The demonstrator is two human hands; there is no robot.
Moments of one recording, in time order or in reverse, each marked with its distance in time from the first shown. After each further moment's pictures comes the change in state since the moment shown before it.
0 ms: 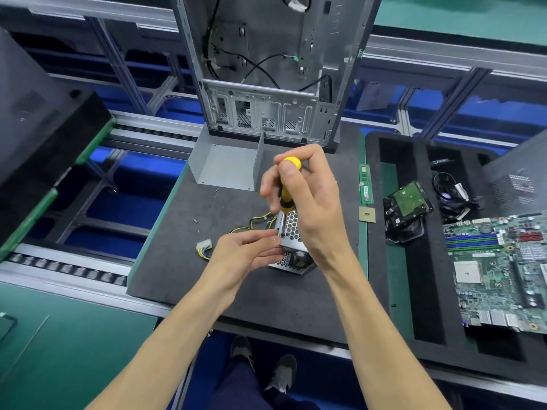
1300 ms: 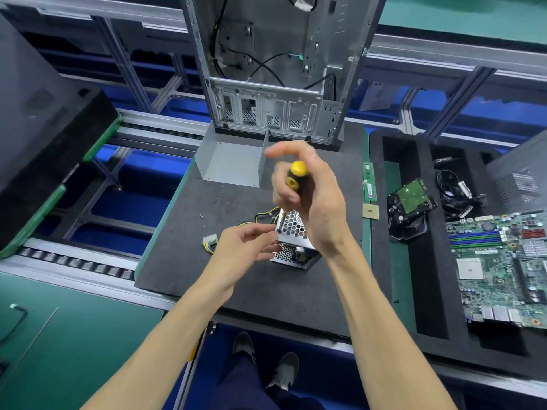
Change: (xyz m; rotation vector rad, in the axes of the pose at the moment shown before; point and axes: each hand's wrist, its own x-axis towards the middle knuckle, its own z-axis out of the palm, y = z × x) left_hand -0.004 -0.004 -0.008 0.177 0.075 0.083; right_hand 0.004 0.010 -0.002 0.092 -0.127 0.116
